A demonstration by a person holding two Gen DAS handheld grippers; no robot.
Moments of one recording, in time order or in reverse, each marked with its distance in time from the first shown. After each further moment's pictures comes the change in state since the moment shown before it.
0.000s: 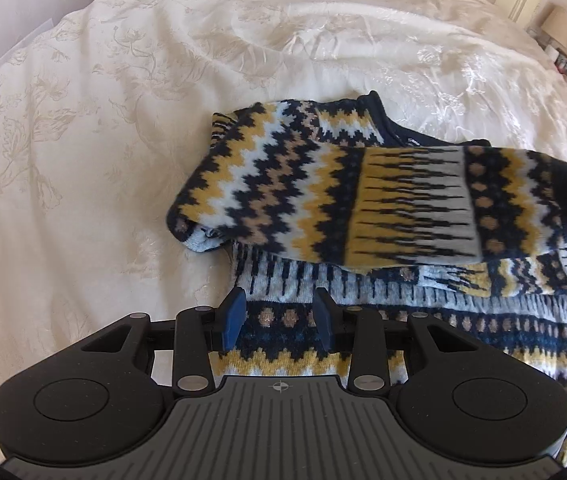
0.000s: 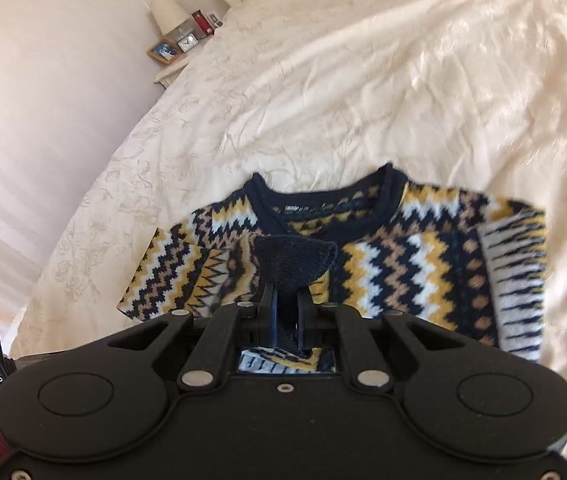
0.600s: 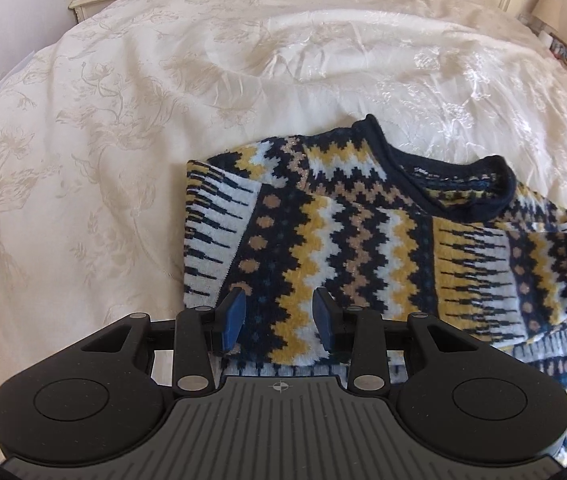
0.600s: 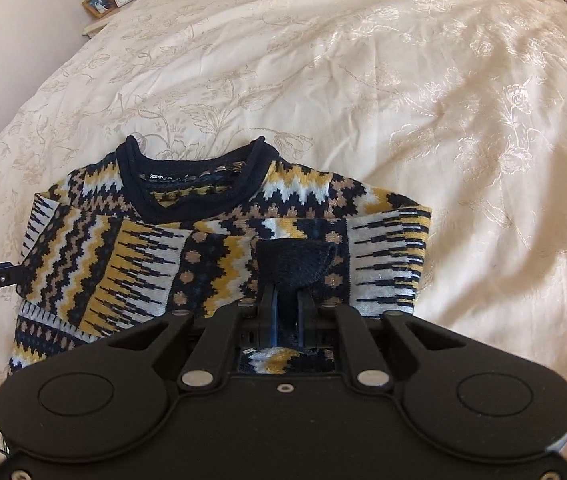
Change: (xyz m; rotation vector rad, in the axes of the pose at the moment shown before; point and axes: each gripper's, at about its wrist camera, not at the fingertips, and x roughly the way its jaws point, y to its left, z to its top) left arm 0.044 -0.016 0.043 0.082 -0.021 0.043; right arm 0.036 -0.047 -0.002 -0.067 0.096 -0.252
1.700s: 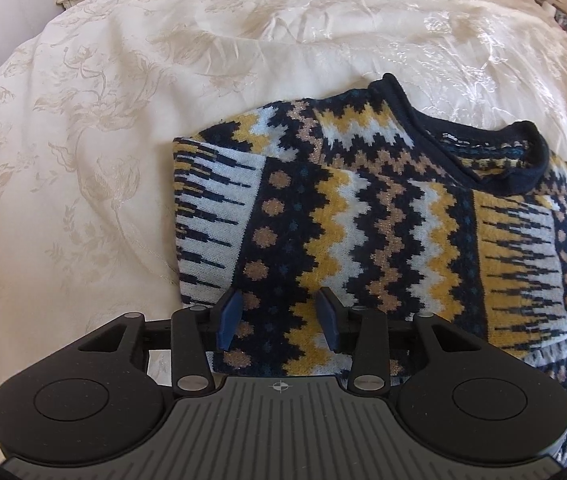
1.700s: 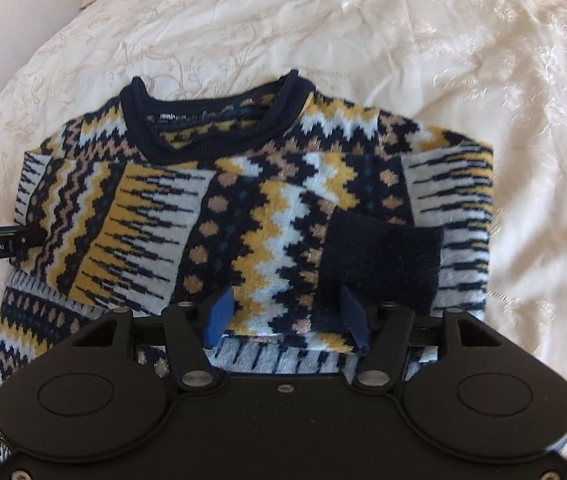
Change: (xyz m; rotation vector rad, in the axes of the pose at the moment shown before) left arm 0.035 0.003 -0.001 0.051 0.049 0.014; right arm 0.056 0.036 -0.029 -0.023 0.086 -0.010
